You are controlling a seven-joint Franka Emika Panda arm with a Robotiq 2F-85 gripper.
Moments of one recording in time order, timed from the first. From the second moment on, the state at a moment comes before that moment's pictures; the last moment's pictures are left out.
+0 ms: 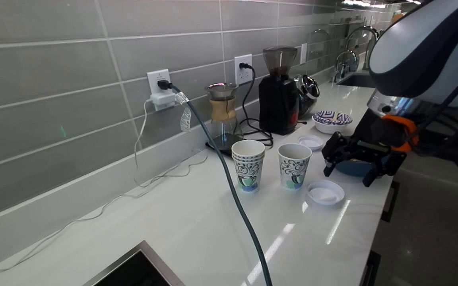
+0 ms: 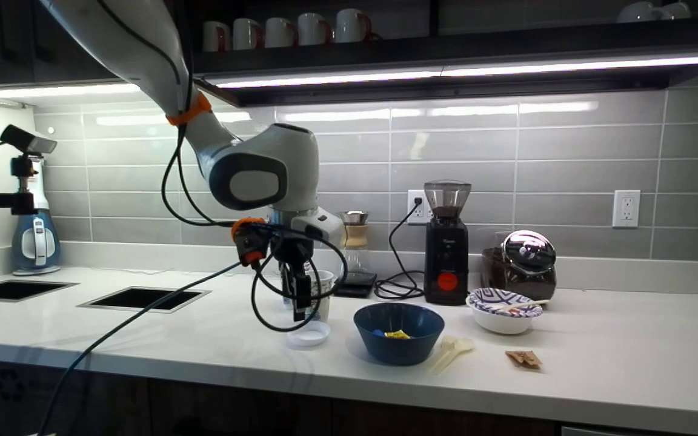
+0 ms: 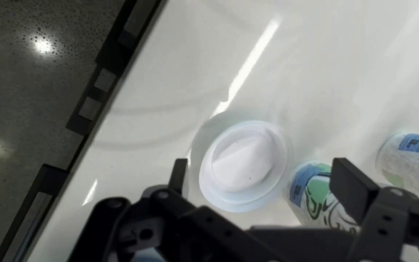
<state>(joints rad) 0.15 -0.01 0.13 -2.46 0.41 2.58 0.09</state>
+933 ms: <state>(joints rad) 0.15 0.16 0.20 -2.40 0.75 2.77 -0.28</state>
